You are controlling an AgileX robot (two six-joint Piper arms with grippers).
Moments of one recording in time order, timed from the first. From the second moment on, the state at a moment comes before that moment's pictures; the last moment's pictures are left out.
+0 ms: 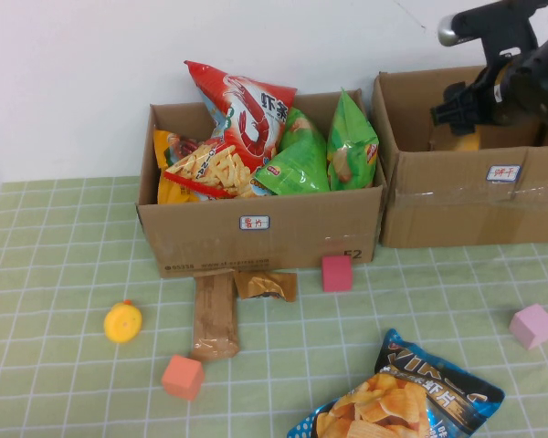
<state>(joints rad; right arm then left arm) 0.30 1.99 -1.65 -0.59 0.52 0.48 0.02 -0.01 0.02 0.00 0.35 0.08</state>
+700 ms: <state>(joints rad) 0.30 1.61 -1.55 -0.19 0.96 0.12 0.02 -0.01 0.02 0.00 0.35 0.08</state>
